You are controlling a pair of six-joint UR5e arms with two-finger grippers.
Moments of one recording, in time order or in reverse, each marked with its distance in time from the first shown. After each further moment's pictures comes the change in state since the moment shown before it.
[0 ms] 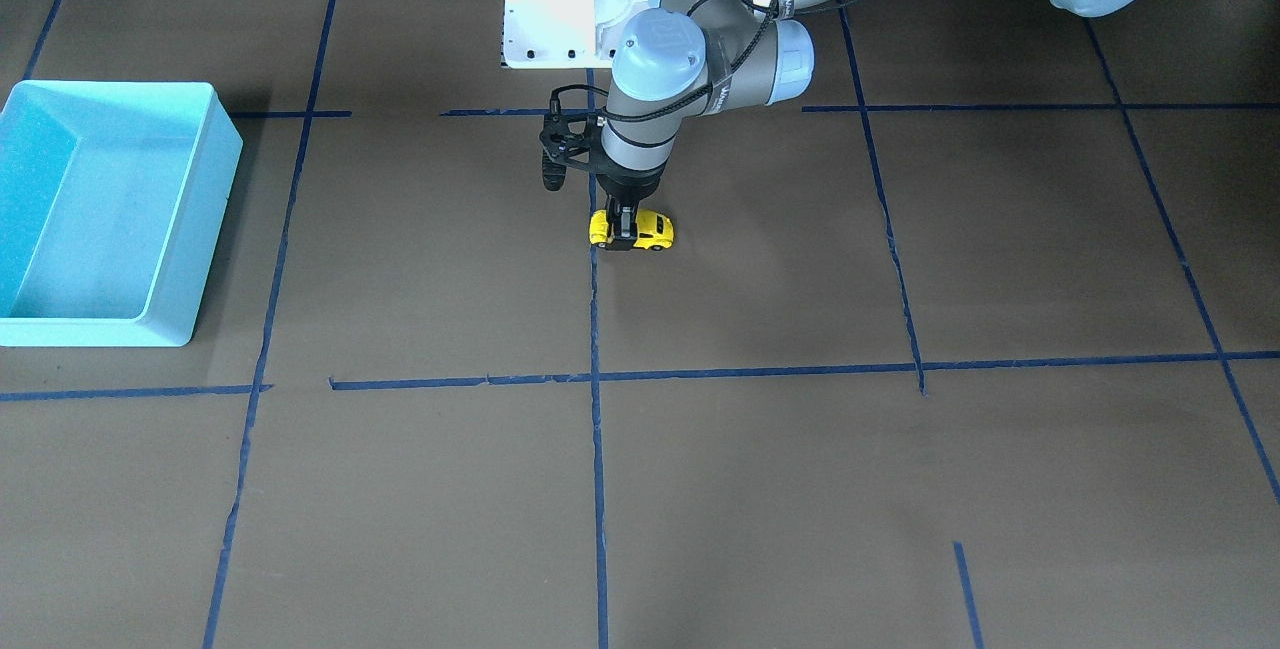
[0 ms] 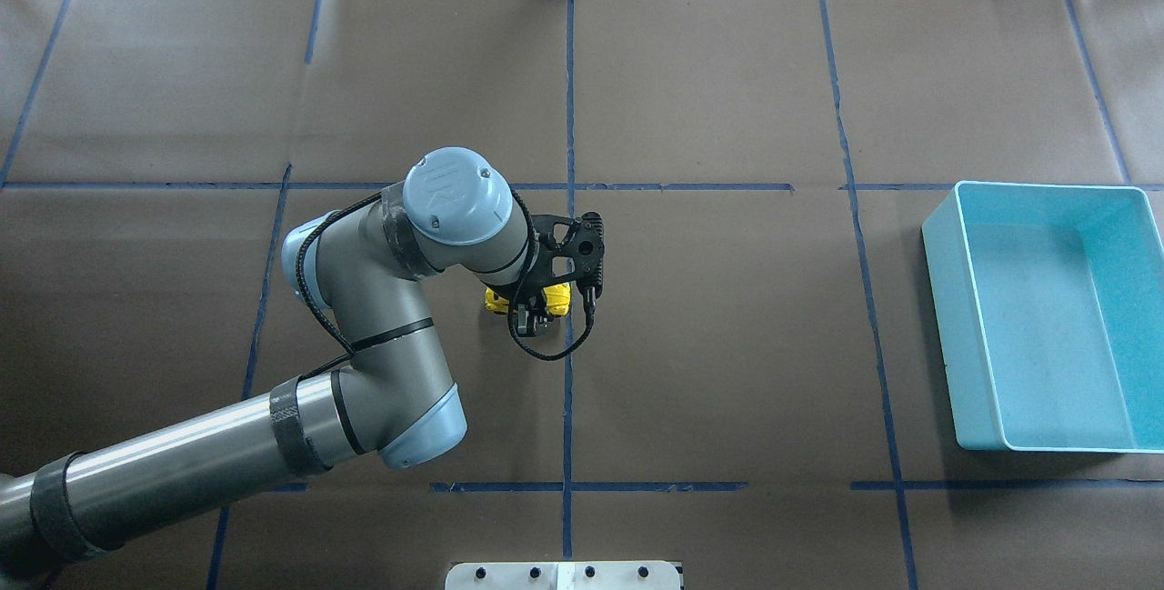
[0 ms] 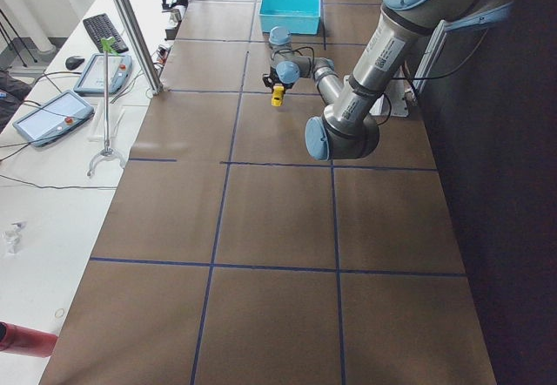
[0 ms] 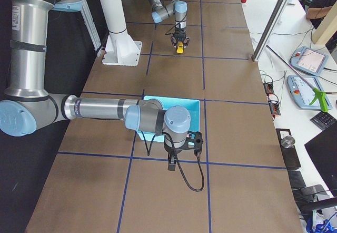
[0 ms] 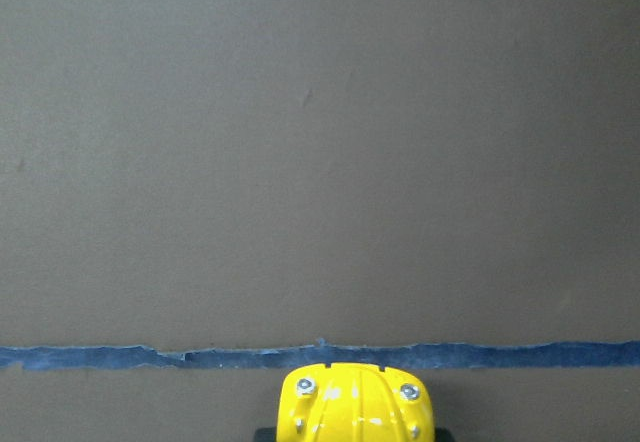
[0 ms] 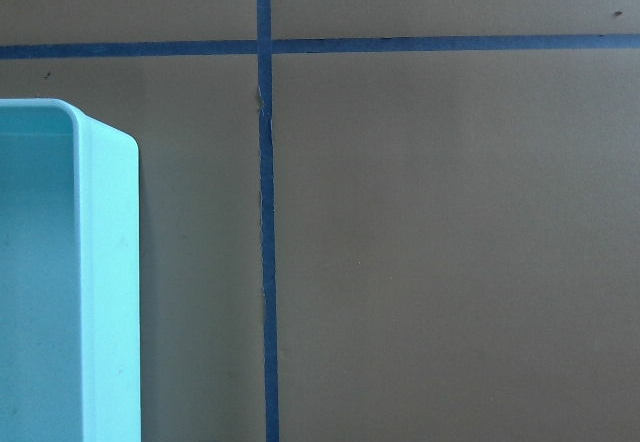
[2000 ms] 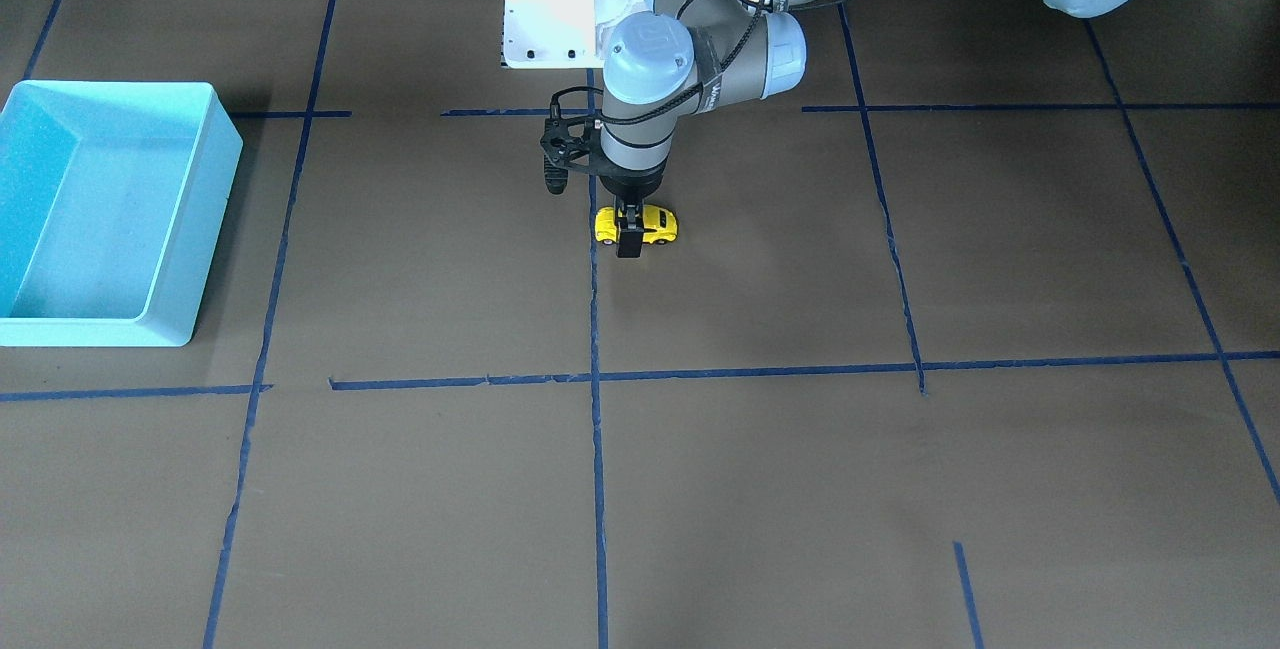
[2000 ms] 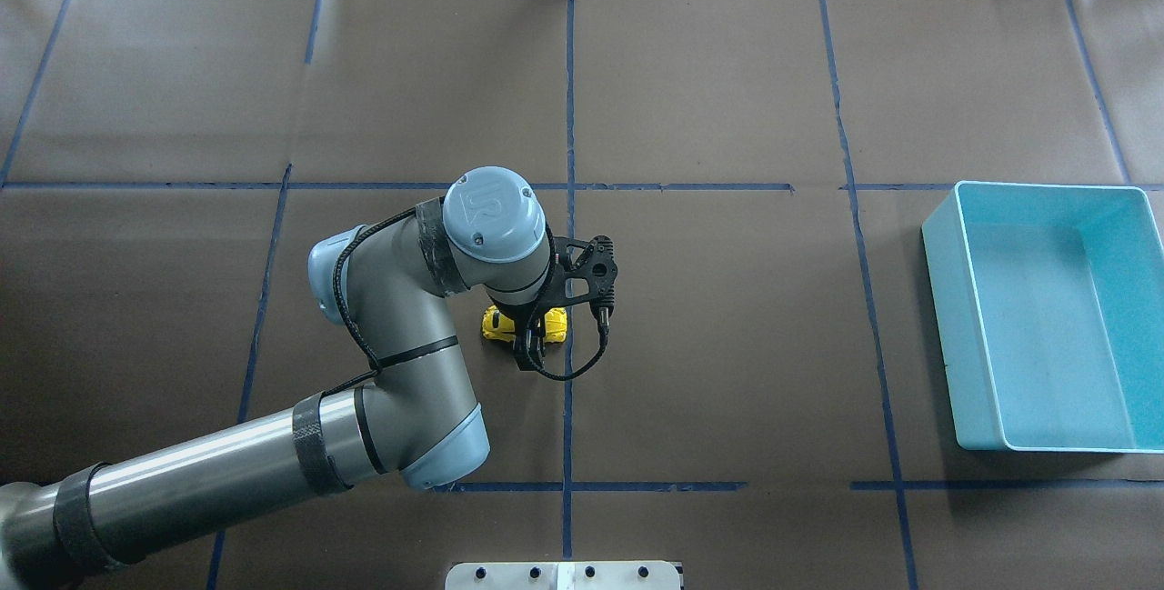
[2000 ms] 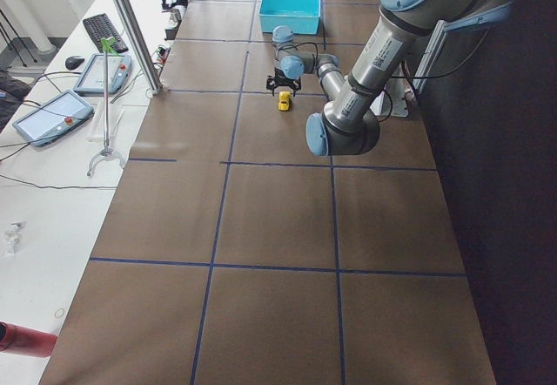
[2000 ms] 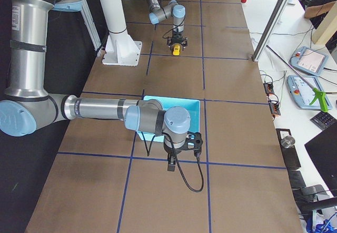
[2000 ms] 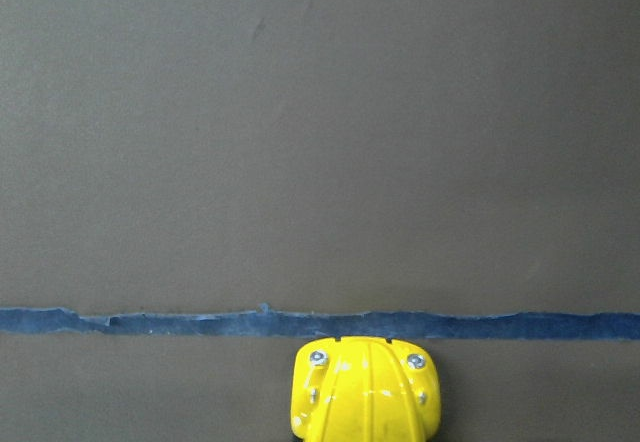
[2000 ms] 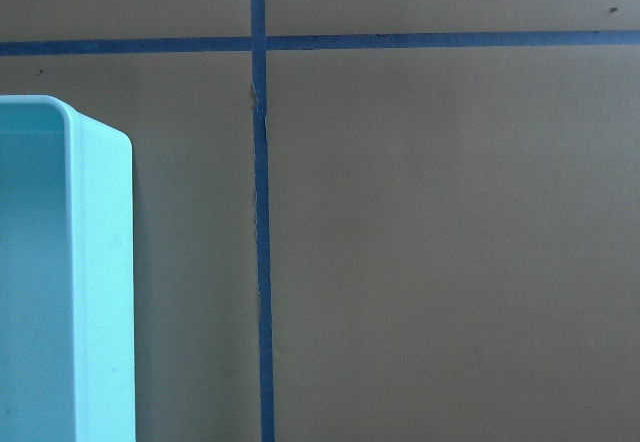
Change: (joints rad) left arm 0.039 -0.046 0.010 0.194 0.018 -0.002; right arm 0.000 -0.001 -0.002 0.000 -0.005 0.000
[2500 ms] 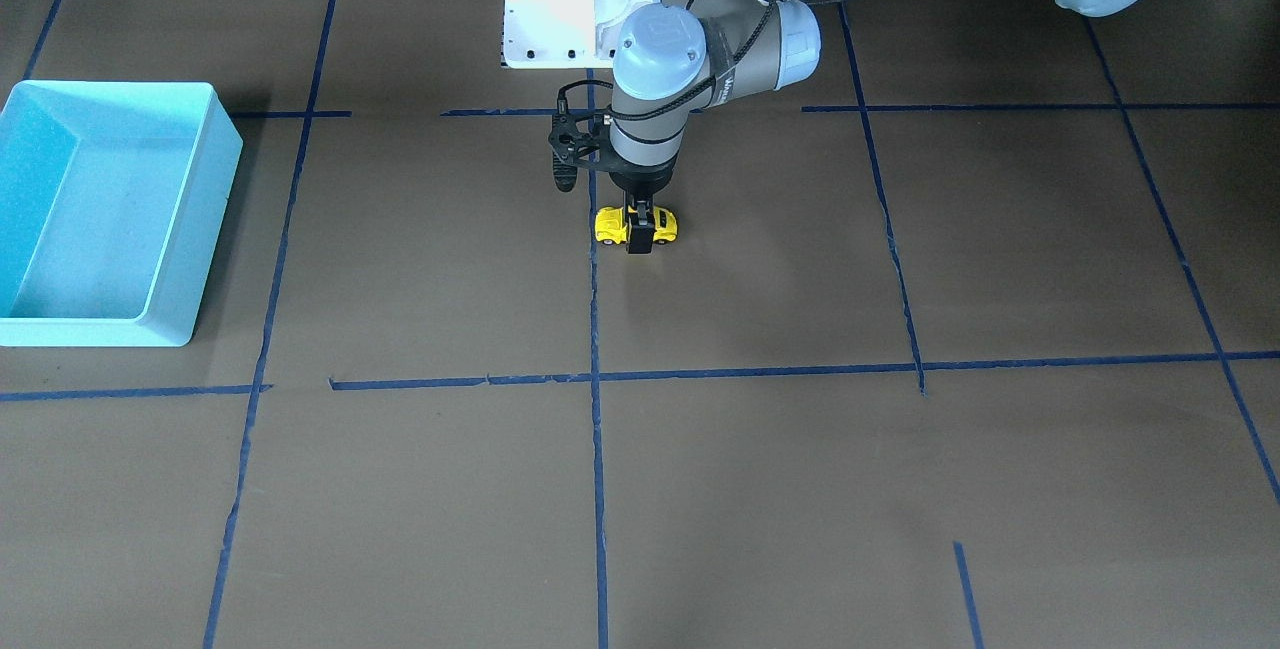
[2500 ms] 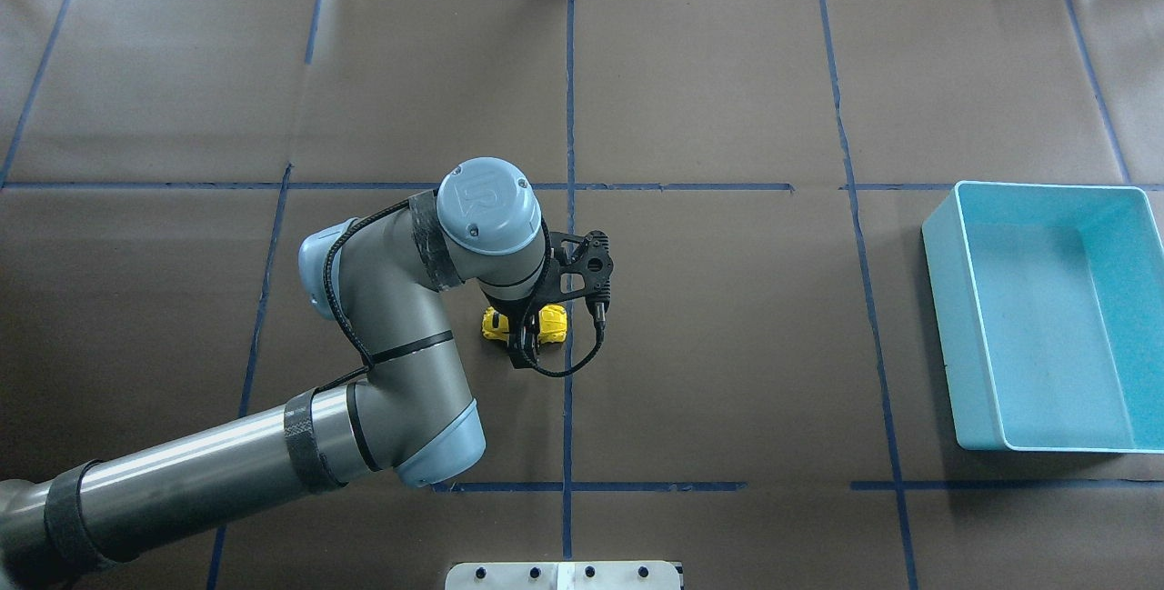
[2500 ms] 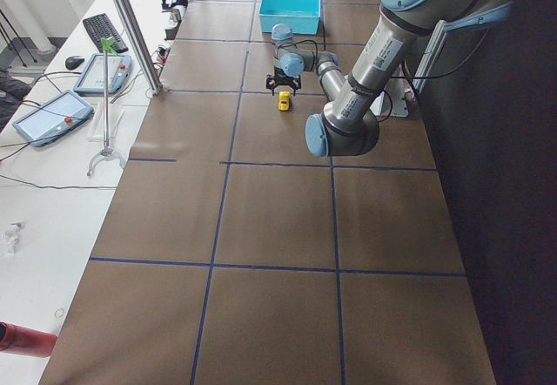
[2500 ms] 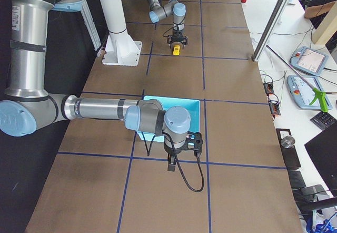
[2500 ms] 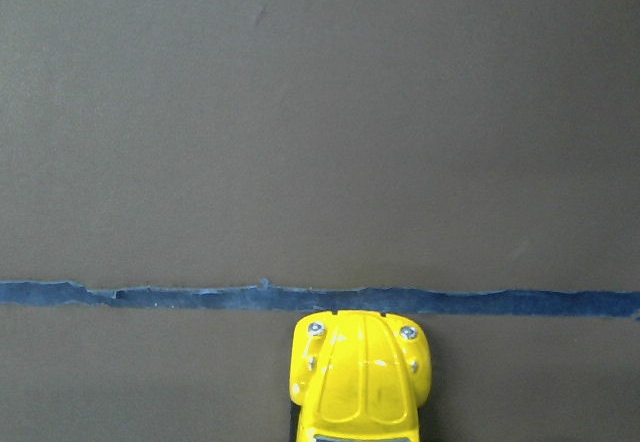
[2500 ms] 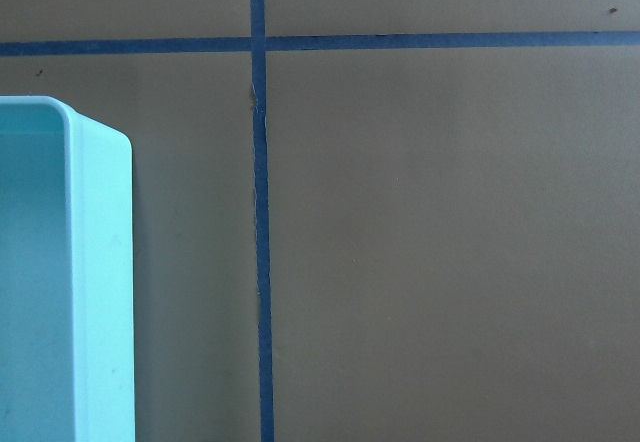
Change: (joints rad) left arm -0.010 0.004 -0.026 0.042 -0.006 0.000; right arm 0.000 0.001 -0.001 0.000 -0.001 0.000
